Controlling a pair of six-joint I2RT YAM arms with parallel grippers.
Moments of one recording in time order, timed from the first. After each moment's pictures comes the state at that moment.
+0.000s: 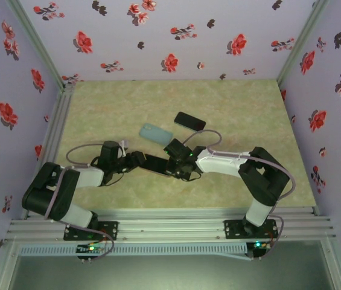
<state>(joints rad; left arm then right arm) -0.39 1.49 0.39 0.40 0.43 -0.84 0.92 1.74 0.98 -0.40 -0.11 1.22</state>
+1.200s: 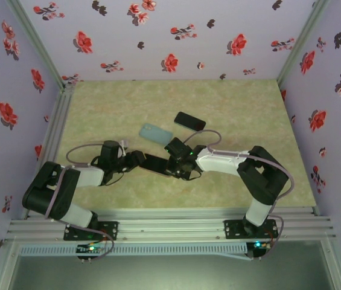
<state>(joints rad) -0.39 1.50 0.39 0.40 0.43 -0.87 0.90 1.77 0.99 -0.39 -0.16 1.22</state>
